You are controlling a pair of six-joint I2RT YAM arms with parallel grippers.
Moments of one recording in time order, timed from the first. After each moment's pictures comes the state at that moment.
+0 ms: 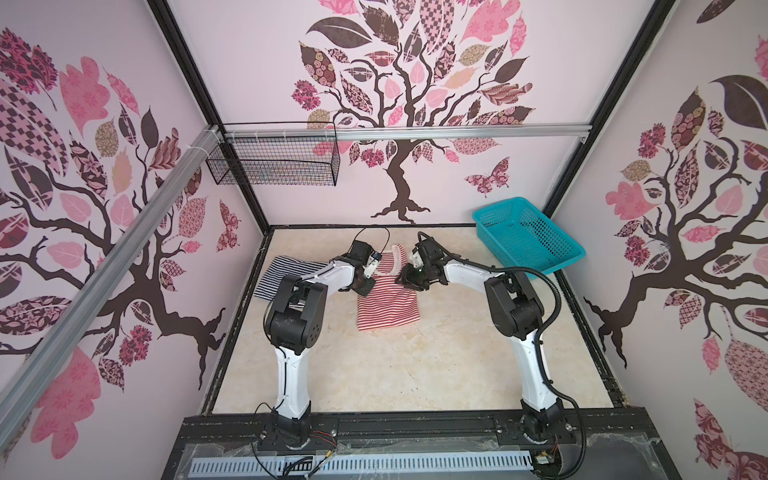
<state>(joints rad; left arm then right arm) -0.33 2.06 1.43 -0.52 -0.09 0.32 0.49 2.27 1.67 -0.34 -0.43 0.70</state>
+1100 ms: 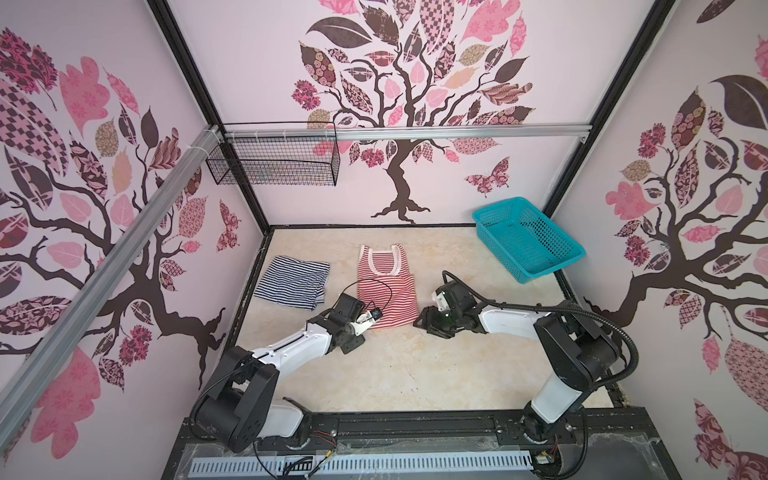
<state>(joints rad) -0.50 1.37 0.64 -0.34 -0.12 0.61 0.58 1.70 0.81 -0.06 -0.44 0.86</state>
